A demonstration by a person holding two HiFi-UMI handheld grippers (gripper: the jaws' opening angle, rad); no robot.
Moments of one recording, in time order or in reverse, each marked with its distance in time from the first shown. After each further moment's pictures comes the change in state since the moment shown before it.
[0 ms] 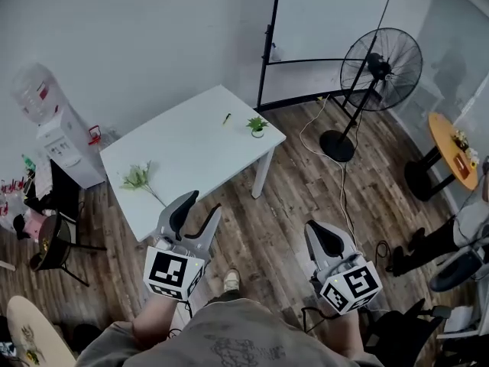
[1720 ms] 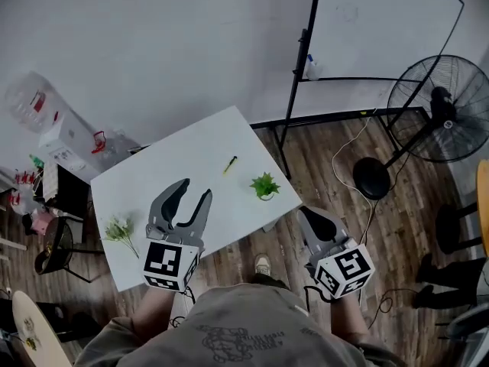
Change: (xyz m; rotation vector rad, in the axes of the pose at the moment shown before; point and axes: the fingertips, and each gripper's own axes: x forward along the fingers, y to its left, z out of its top) left arm 0.370 0.182 -0.011 0.029 0.157 0.273; right arm 0.367 -0.287 0.014 0.018 0.092 0.248
